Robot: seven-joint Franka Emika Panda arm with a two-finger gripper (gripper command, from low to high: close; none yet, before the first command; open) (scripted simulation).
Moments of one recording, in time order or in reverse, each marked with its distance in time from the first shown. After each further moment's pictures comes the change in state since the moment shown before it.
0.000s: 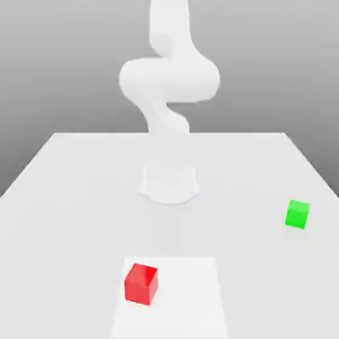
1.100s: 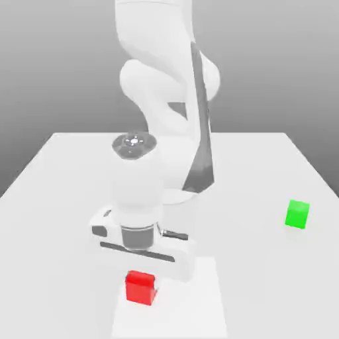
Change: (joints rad) arm -0.100 0.993 -0.014 -0.329 0.019 0.607 0.125
